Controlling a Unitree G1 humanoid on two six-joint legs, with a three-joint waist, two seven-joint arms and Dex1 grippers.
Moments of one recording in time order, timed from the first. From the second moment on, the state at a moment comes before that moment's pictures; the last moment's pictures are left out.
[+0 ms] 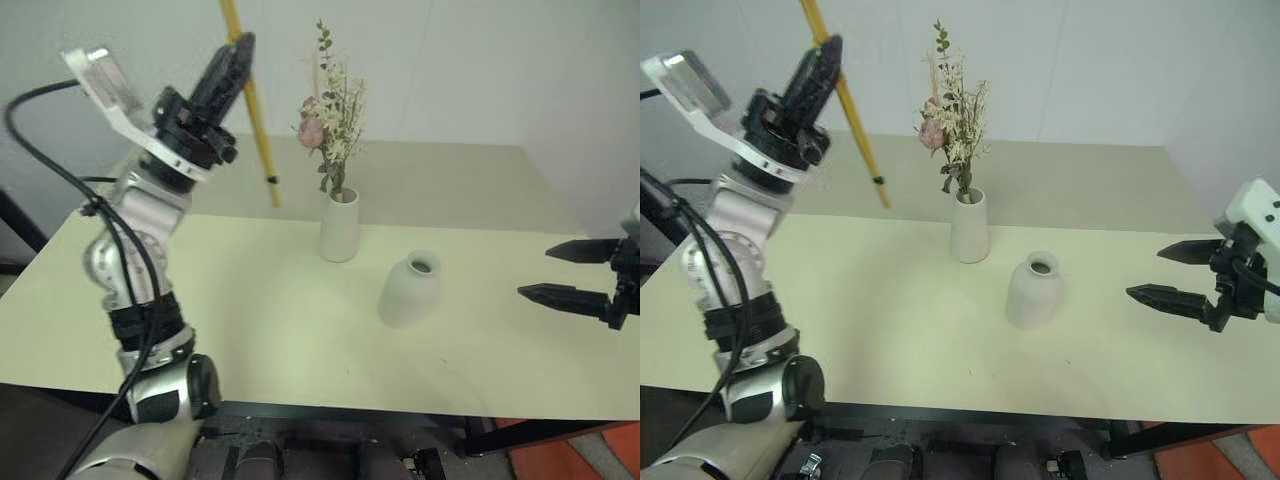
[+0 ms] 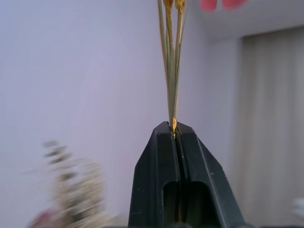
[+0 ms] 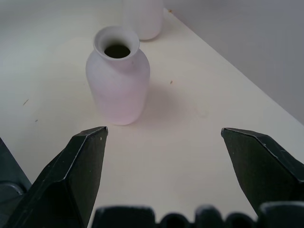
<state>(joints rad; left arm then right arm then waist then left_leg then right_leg) -0.91 0.21 0.41 -0.09 -0.89 0.59 -0.73 -0.08 -1.22 -0.65 -0.41 0.60 0.96 1.11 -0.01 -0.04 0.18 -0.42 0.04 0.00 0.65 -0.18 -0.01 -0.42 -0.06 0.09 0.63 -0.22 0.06</state>
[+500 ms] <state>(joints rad) -1.16 -0.01 0.20 0.51 -0.78 0.37 -1.05 0.13 -1.00 -0.85 -0.70 0.65 1.08 0.95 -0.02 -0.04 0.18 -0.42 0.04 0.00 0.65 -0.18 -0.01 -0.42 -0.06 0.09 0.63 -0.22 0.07</state>
